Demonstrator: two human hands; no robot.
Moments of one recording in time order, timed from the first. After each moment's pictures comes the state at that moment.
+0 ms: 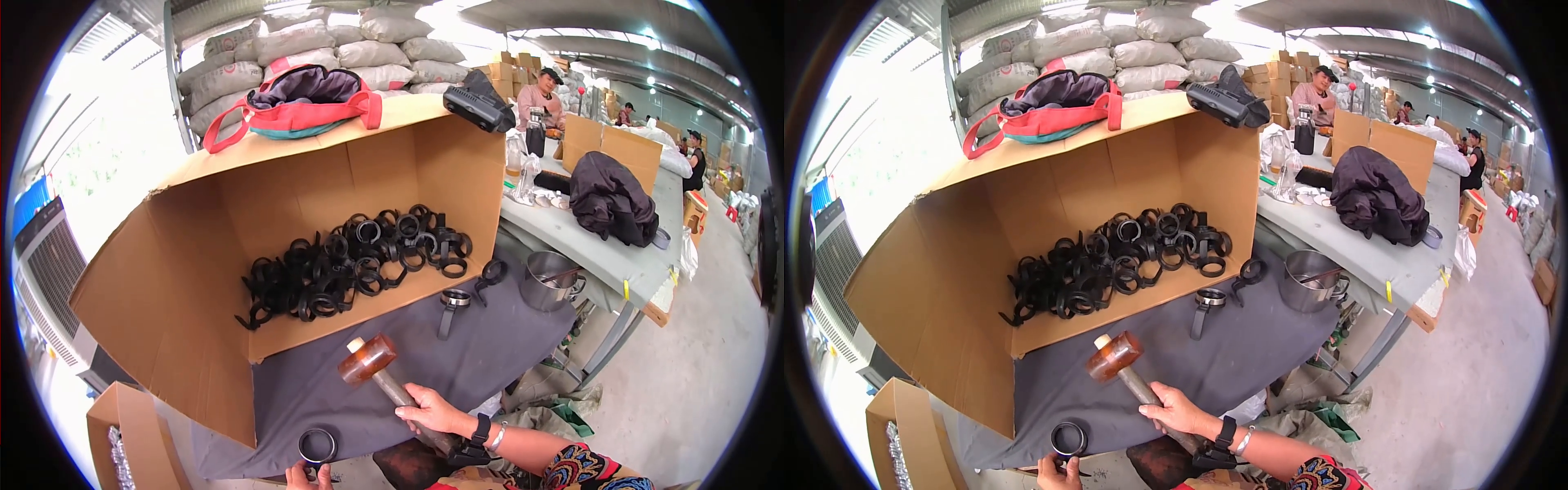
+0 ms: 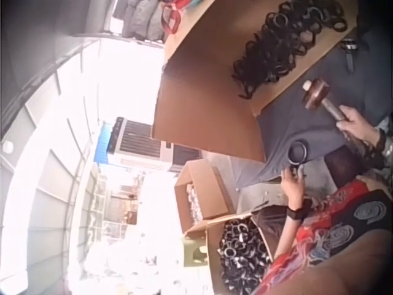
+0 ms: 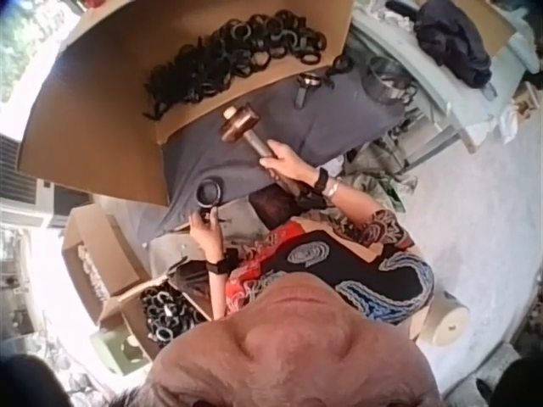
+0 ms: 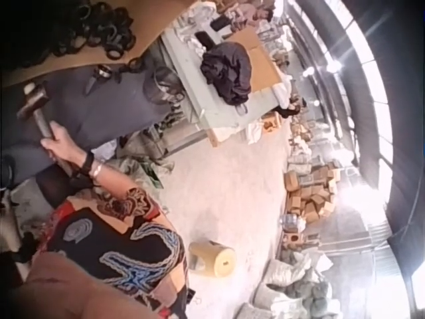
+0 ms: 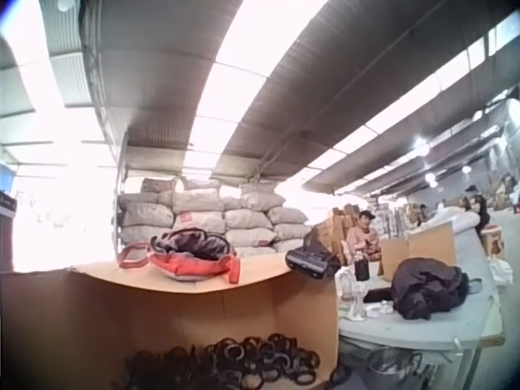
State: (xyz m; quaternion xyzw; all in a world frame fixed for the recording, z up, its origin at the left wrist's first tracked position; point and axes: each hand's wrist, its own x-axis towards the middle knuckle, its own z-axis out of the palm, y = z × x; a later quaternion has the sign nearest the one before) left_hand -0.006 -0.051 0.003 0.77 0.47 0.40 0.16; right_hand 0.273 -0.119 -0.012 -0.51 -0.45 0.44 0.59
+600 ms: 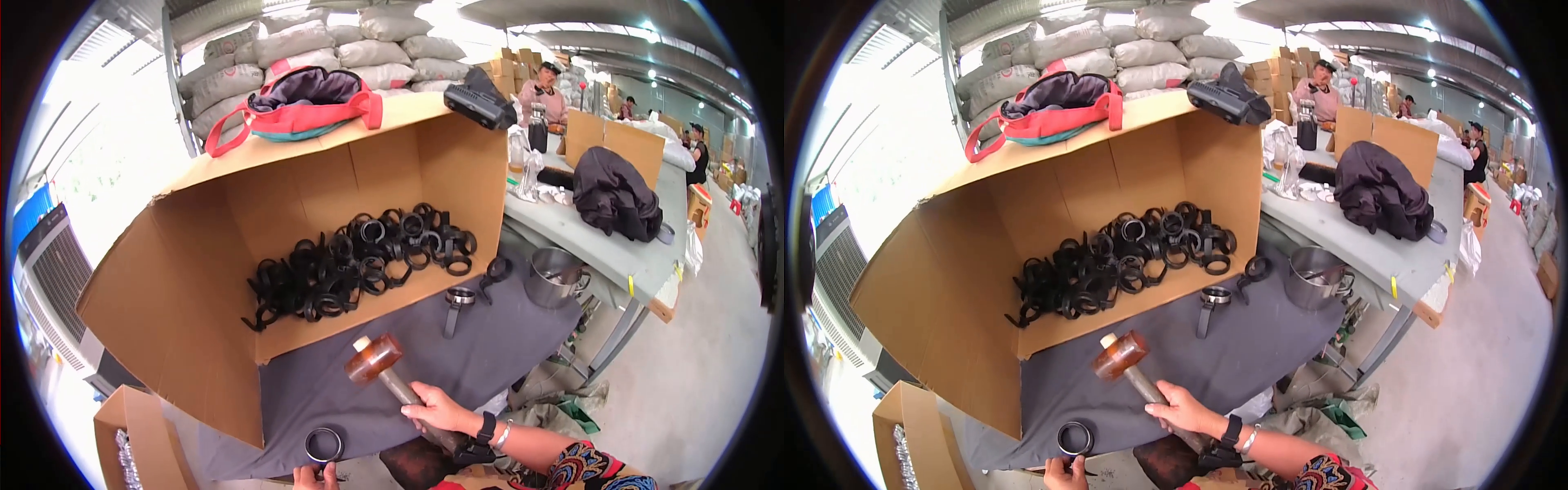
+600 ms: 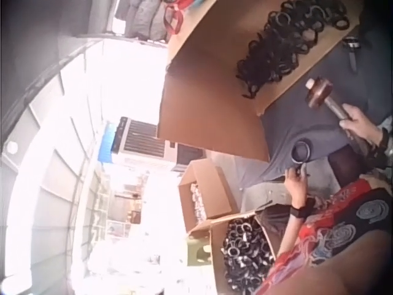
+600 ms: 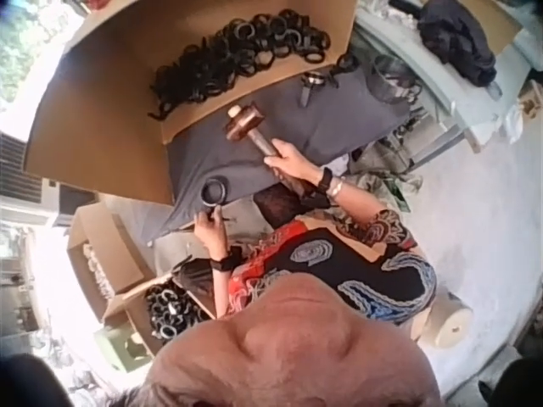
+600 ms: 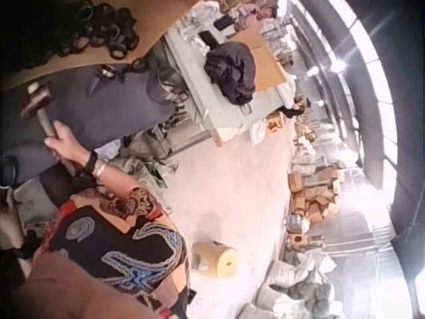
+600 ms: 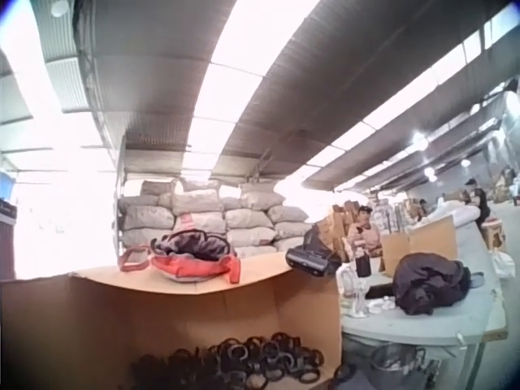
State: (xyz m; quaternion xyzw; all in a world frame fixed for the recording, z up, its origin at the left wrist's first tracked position) left_hand -0.006 -0.047 -0.004 0.77 0.47 0.40 0.16; right_hand 0.273 -0.120 -0.006 -0.53 -0.44 0.44 0.58
